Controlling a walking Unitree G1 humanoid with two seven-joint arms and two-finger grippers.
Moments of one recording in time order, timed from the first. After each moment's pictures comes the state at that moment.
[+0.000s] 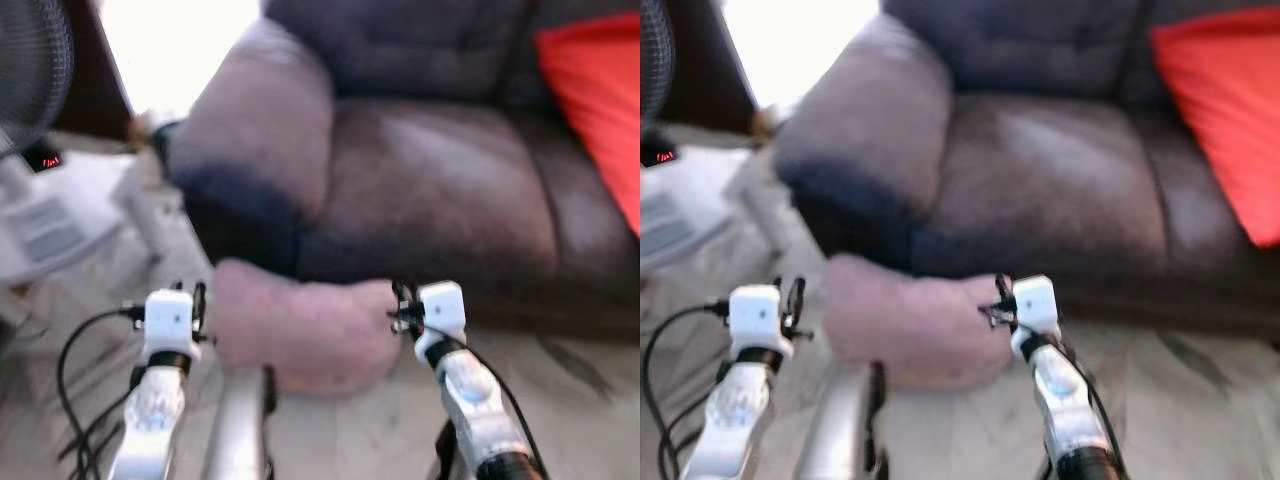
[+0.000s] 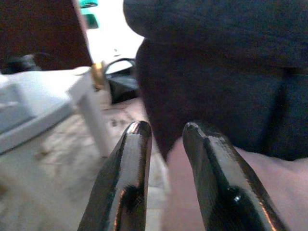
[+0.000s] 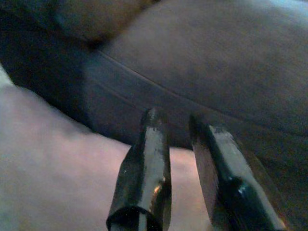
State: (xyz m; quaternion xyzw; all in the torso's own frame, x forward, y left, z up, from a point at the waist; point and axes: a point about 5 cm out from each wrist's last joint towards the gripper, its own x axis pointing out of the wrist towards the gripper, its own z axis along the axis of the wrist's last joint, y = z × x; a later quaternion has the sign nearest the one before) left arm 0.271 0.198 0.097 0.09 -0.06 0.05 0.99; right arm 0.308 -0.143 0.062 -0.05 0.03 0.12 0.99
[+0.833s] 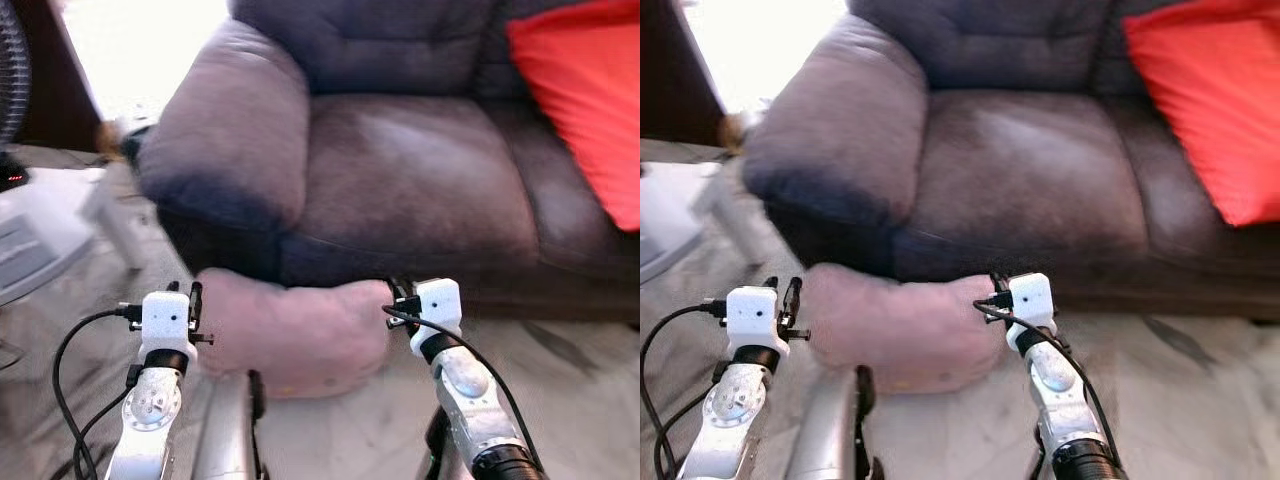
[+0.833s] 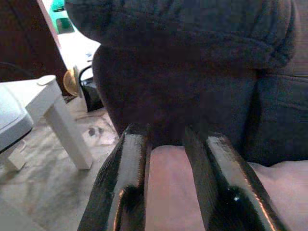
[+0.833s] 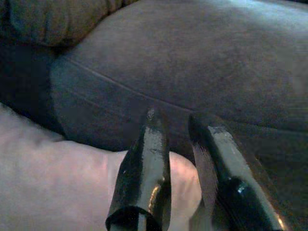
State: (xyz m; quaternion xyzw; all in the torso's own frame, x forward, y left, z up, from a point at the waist) left arm 0.274 0.197 0.099 0.09 -0.06 0.05 0.99; right arm 0.311 -0.146 0.067 -0.05 0.02 0.11 0.99
